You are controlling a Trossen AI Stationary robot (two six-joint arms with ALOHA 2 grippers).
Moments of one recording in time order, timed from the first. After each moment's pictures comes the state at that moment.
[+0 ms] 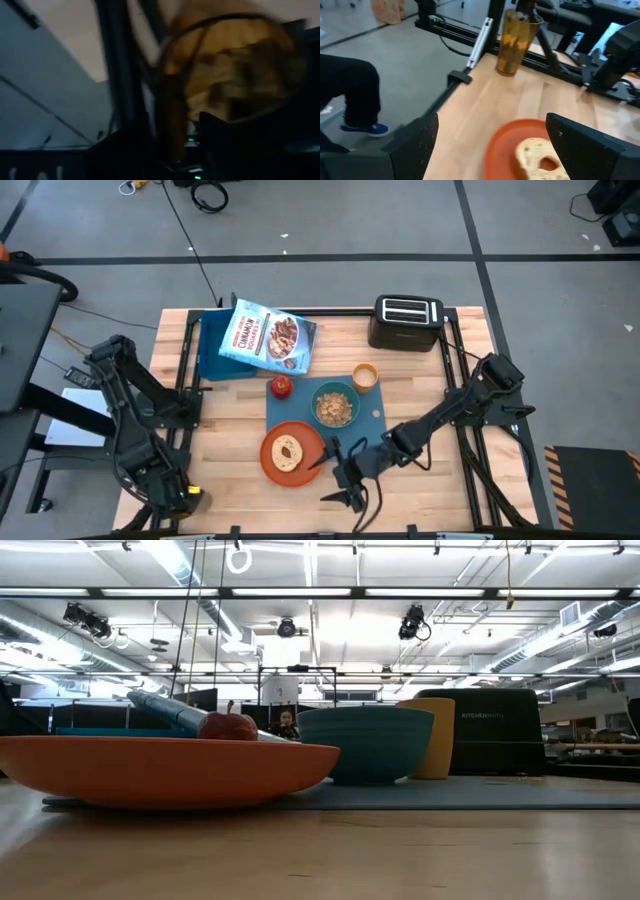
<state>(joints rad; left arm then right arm) -1.08 1.35 1.21 -1.12 0.41 -2.35 0.54 1.80 1.18 0.24 0.19 -0.10</state>
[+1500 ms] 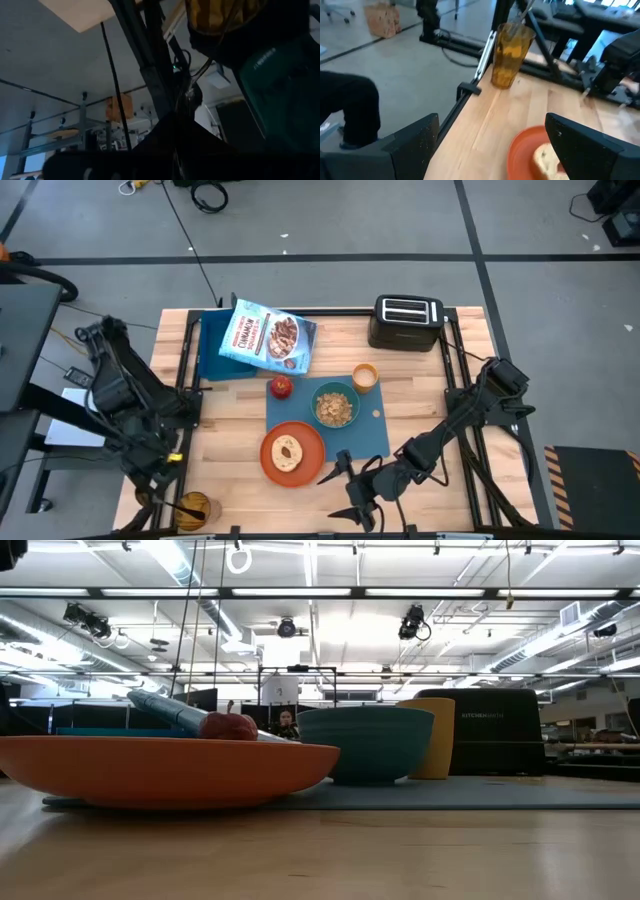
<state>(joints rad) -0.96 1.01 1.21 -1.08 0.56 -2.26 0.66 1.80 1.18 0.28 0.35 -0.03</state>
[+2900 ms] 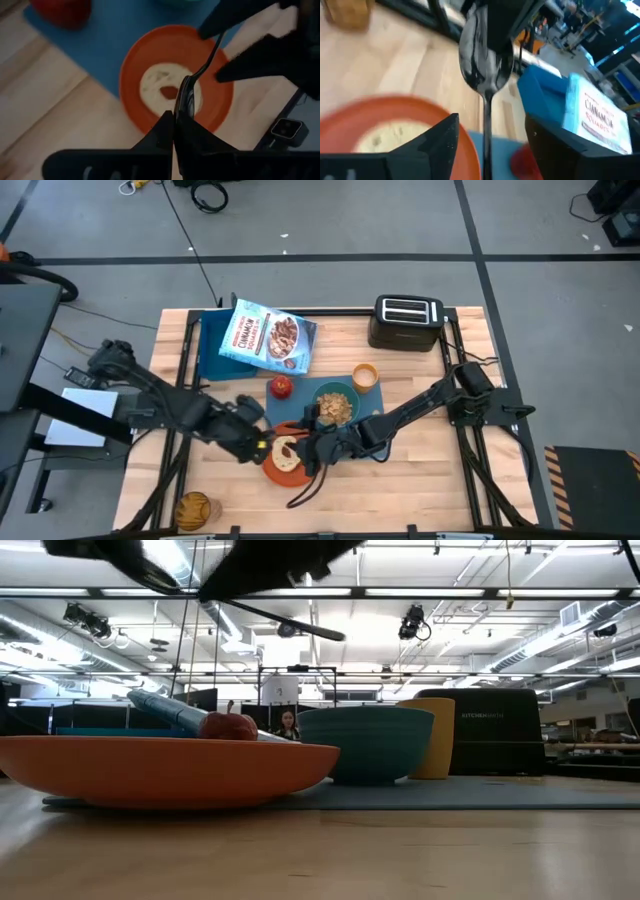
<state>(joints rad) -0.54 1.39 1.26 -1.03 -0.32 -1.31 0.39 2.01 1.43 0.11 0.60 -0.30</state>
